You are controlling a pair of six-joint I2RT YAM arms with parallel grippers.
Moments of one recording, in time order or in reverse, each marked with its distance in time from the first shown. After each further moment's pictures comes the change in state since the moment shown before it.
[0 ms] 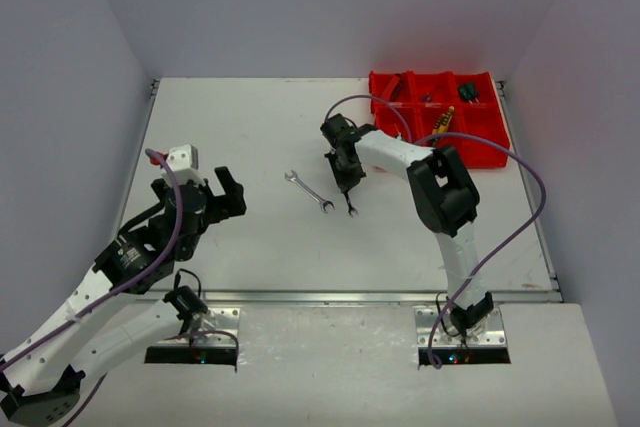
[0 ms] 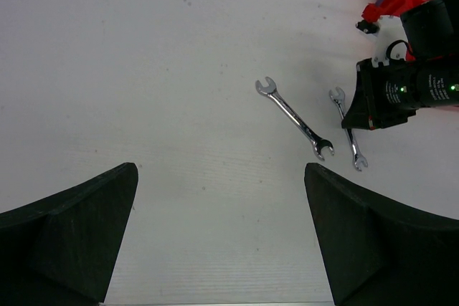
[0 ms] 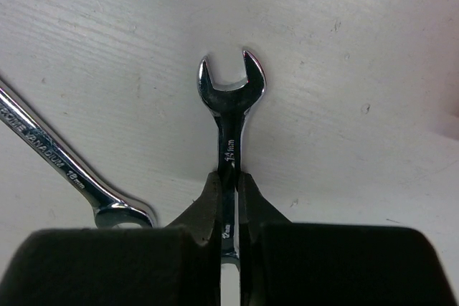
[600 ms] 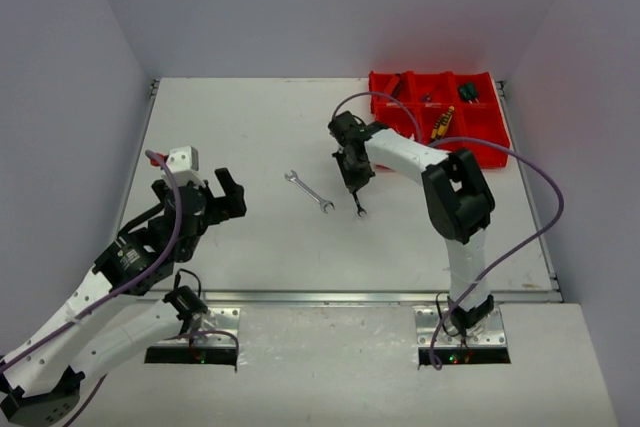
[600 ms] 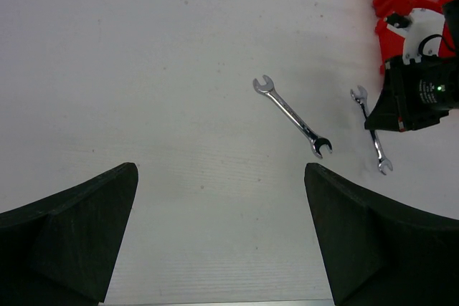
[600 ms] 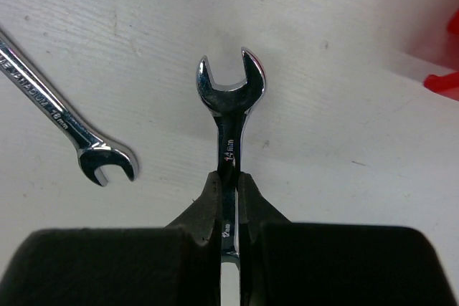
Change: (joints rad) left arm 0.000 -0.014 -0.012 0.007 0.013 0.003; right arm -0.026 -0.131 -0.066 -0.062 0.010 -0.016
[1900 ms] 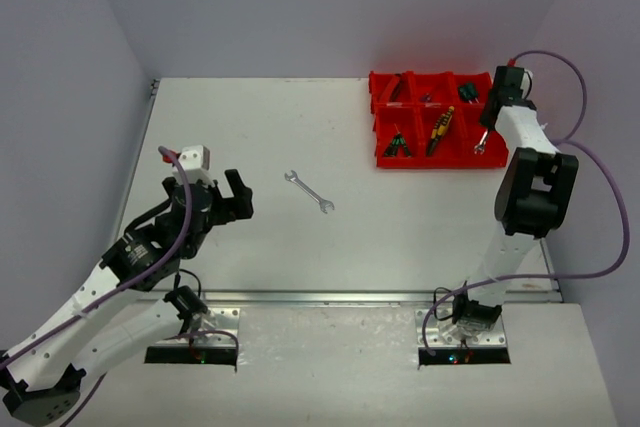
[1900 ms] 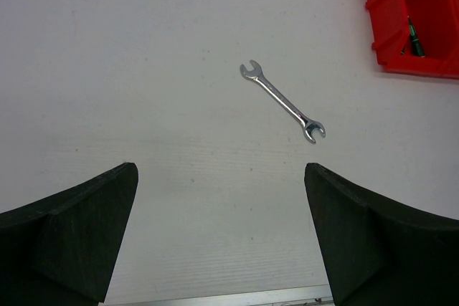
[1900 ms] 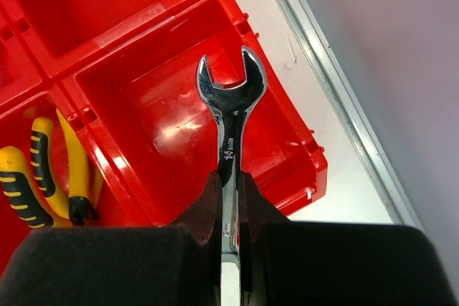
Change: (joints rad) left arm -0.003 0.030 -0.012 0.029 0.068 0.021; right arm -0.782 -0.081 0.023 0.374 0.193 -0.060
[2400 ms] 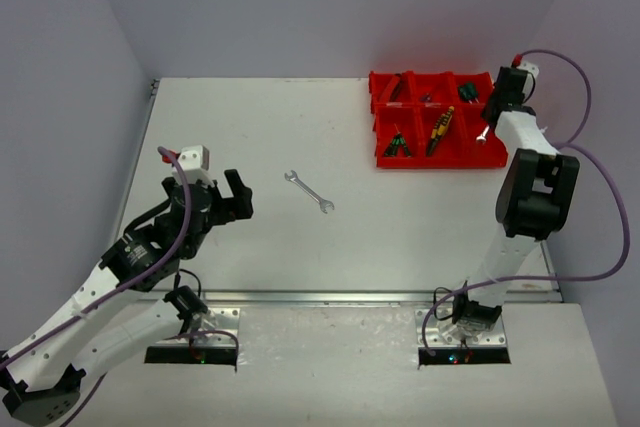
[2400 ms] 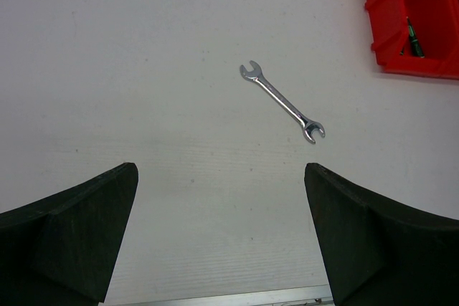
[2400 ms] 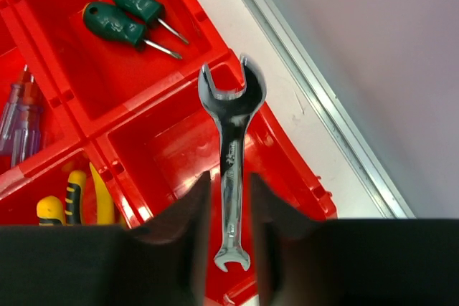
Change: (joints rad) left arm 0.000 0.000 -0.001 0.001 0.000 0.002; right arm -0.004 -0.020 -0.073 0.219 -0.002 0.016
